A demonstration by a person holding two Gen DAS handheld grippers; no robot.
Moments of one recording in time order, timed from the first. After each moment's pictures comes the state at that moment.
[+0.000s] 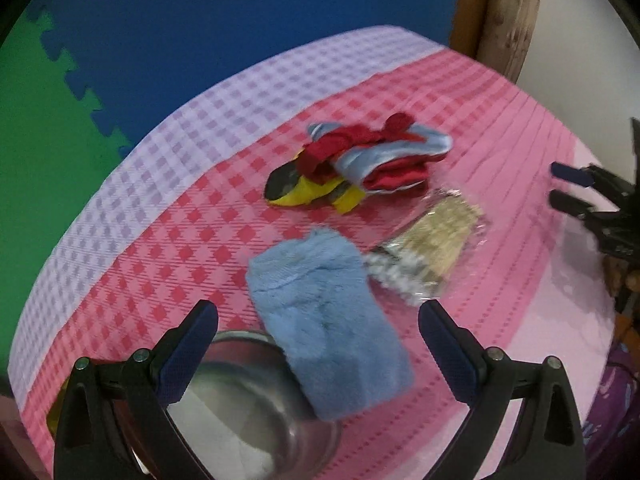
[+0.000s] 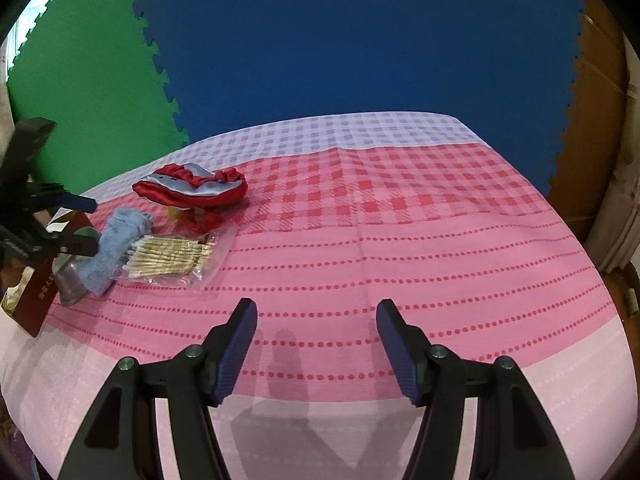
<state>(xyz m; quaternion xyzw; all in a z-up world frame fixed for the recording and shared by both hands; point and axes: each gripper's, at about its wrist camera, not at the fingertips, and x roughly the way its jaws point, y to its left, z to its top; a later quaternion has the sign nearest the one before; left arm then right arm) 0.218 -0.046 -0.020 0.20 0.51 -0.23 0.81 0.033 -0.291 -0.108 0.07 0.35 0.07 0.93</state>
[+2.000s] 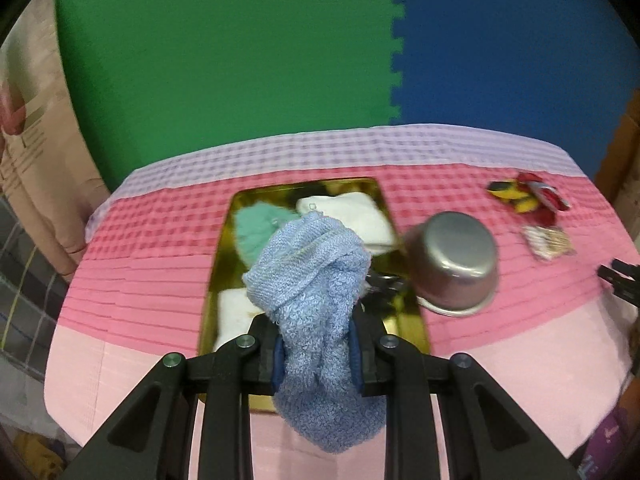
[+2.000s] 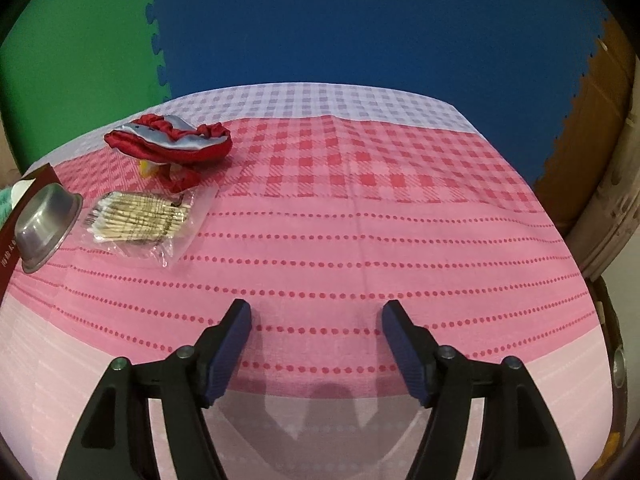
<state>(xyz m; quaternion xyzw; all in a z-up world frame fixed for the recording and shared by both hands) 0.050 0.153 0.044 0.02 0.42 0.07 0.91 0.048 -0.274 -0.123 0.00 0.40 0.03 0.92</state>
